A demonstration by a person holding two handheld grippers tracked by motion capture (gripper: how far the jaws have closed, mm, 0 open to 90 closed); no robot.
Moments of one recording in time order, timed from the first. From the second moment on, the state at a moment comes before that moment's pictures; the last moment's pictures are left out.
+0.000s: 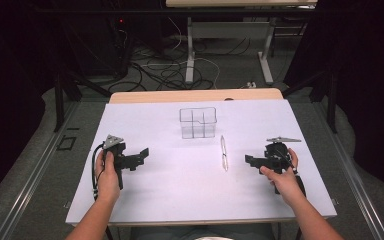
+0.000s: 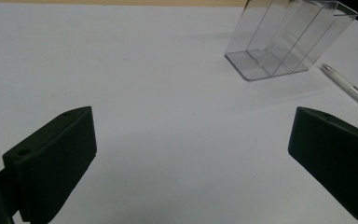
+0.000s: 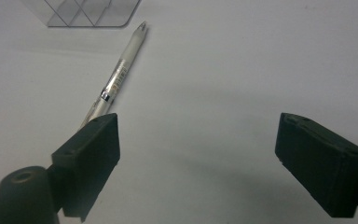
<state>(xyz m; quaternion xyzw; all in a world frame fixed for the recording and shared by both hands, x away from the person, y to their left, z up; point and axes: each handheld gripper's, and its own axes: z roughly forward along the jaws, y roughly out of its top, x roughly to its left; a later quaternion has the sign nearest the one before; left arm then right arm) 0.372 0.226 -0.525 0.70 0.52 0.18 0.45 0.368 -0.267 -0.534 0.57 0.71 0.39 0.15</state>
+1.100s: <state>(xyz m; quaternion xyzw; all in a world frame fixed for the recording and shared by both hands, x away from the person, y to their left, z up) 0.371 0.226 -0.525 0.70 0.52 0.19 0.45 0.417 -0.222 -0.513 0.59 0.73 0.33 0.07</state>
